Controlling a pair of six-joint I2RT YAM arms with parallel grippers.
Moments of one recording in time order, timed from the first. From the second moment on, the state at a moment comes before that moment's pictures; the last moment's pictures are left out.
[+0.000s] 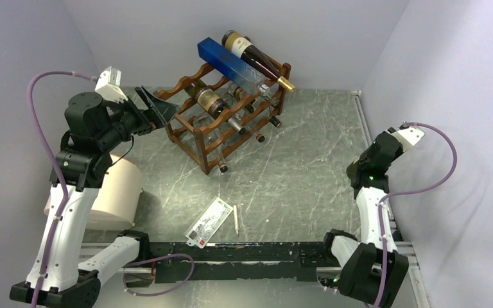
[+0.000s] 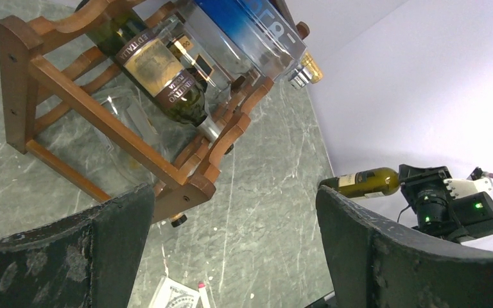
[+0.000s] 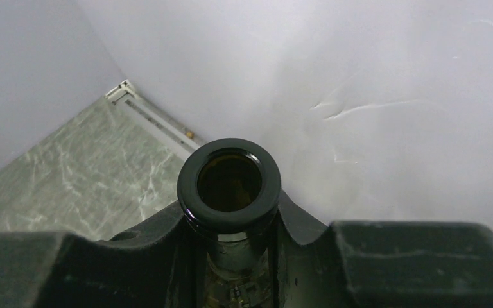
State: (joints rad) left arm -0.19 0.96 1.37 -0.61 0.26 -0.61; right arm -0.30 0.96 0.62 0.22 0.53 0.16
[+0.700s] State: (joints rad) left arm -0.19 0.97 1.39 -0.61 0.29 -0.62; right arm -0.37 1.06 0.70 0.22 0.34 0.11
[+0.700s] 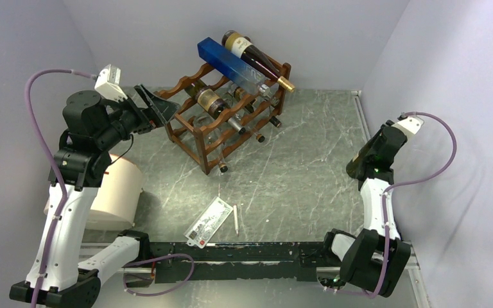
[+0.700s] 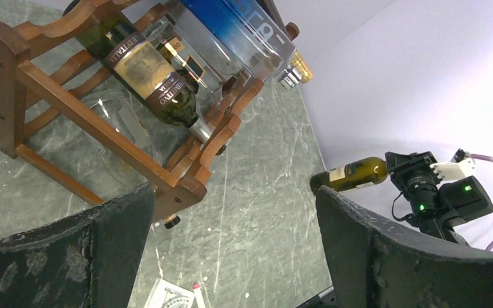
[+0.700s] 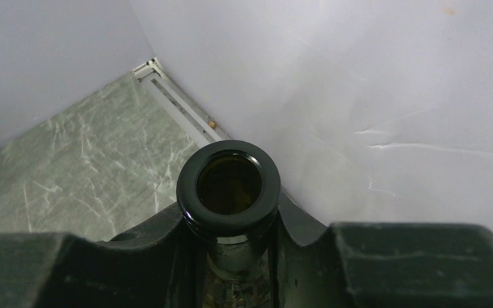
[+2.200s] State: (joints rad) left arm -0.28 1.29 1.38 -0.30 0.54 -0.87; right arm 0.07 0.88 0.94 0.07 -0.01 0.12
